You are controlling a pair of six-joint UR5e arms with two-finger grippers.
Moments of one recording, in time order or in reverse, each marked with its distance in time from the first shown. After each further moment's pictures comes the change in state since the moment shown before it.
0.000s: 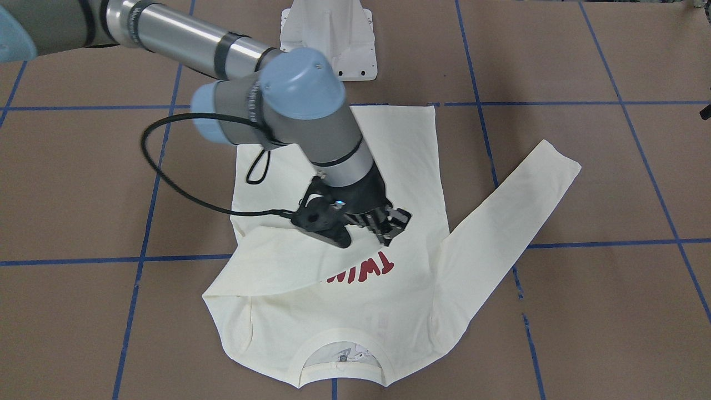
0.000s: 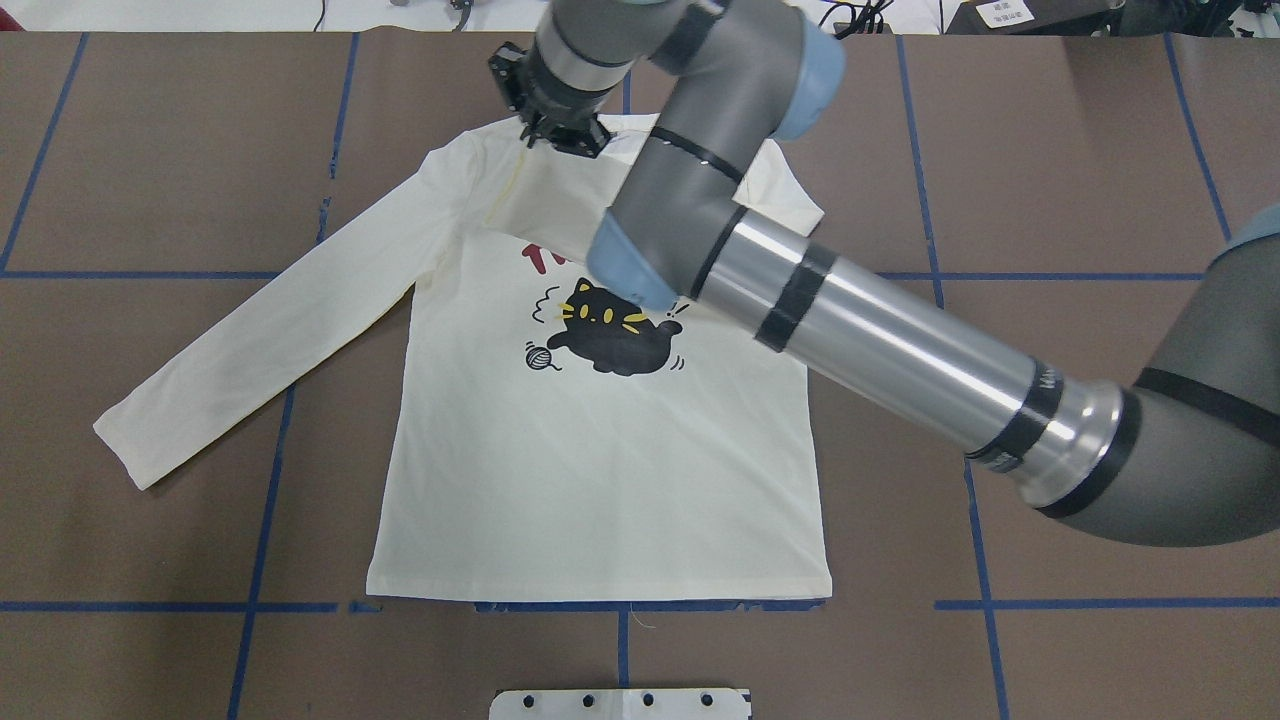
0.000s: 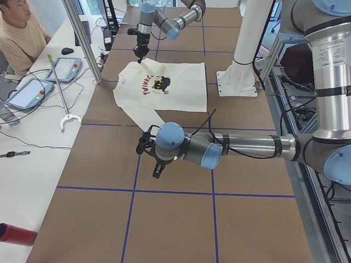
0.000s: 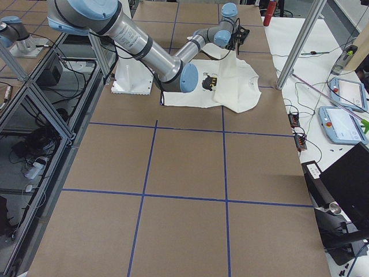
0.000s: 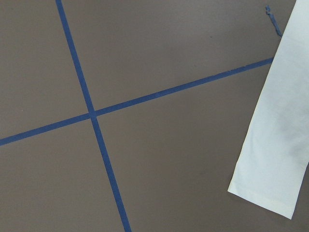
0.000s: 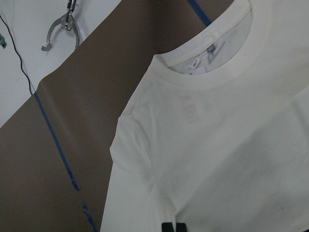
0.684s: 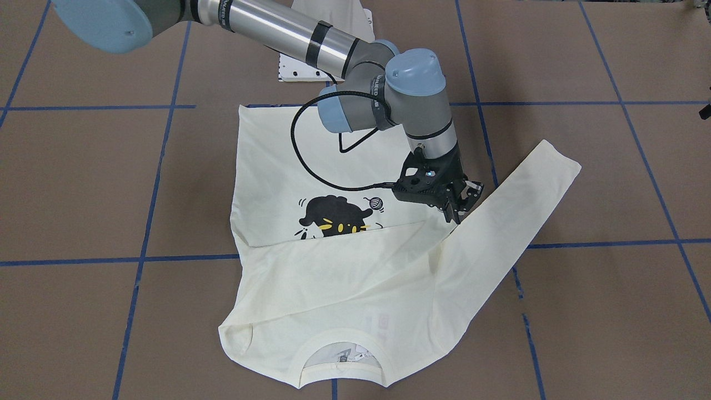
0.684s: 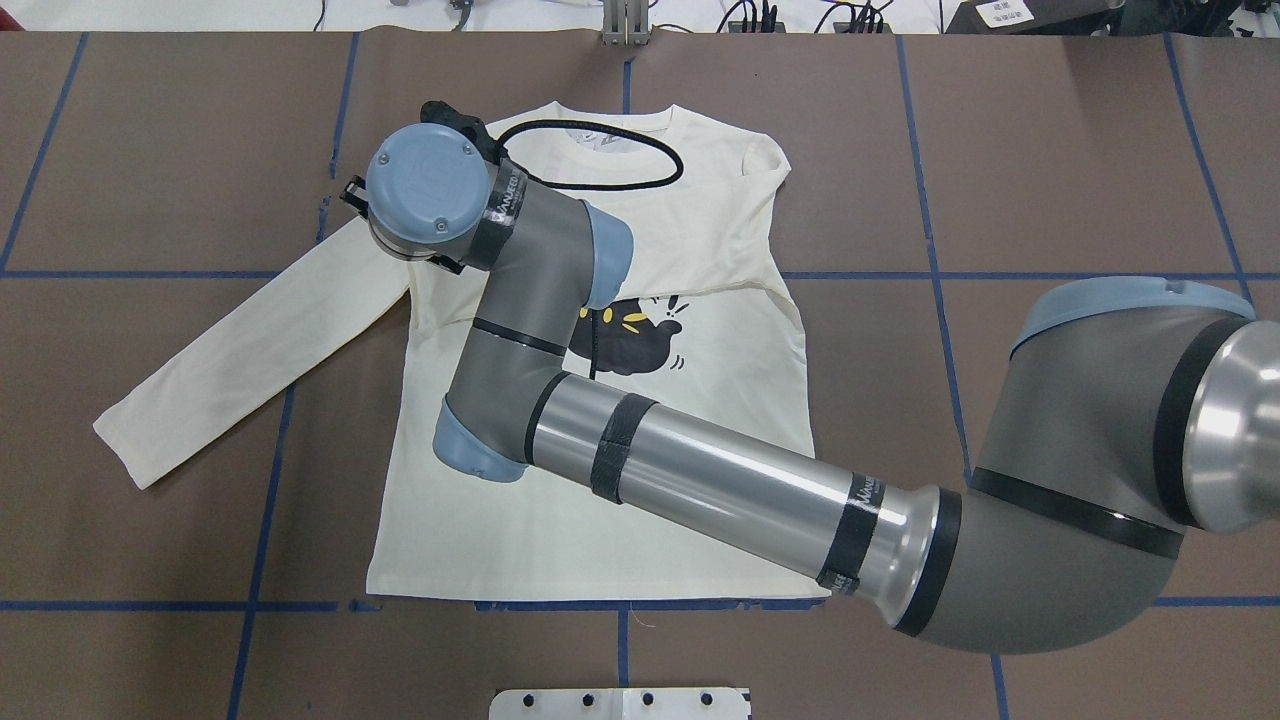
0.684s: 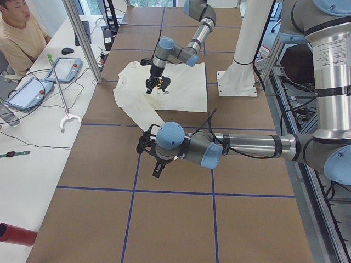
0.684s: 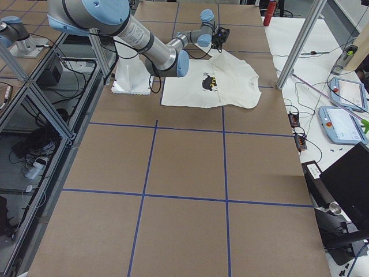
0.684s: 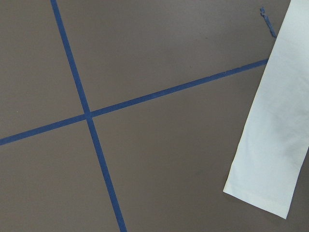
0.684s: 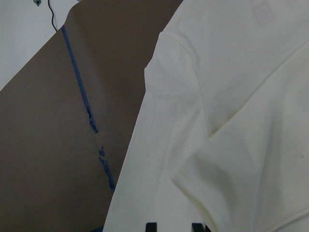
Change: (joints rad) left arm 0.002 -0.003 0.000 -0.004 -0.003 0.001; right arm -0.202 0.143 -0.255 0.184 -0.285 0.004
